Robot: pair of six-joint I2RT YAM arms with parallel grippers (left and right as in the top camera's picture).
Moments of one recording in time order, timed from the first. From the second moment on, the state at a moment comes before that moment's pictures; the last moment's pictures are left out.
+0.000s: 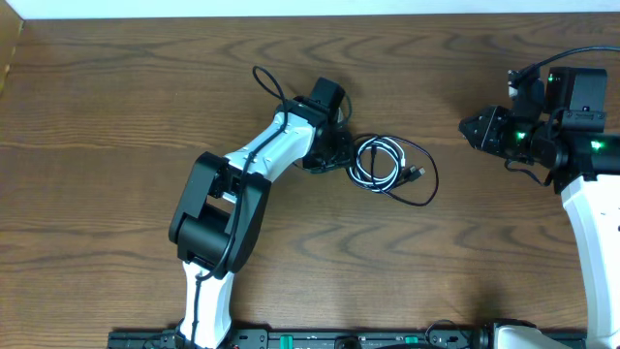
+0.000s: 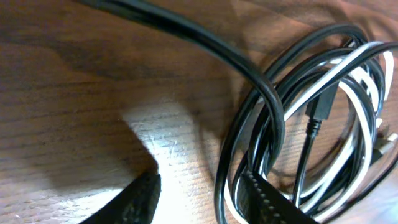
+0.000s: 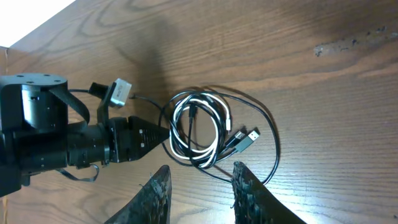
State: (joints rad) left arm -0.49 2.12 1.46 -0.68 0.33 -0.56; right arm -0.06 1.36 1.27 -0.87 -0.43 0.32
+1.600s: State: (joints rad) left arm -0.50 1.39 1.47 -0.58 0.38 -0.63; right arm 0.16 1.50 1.26 -0.60 -0.75 0.30
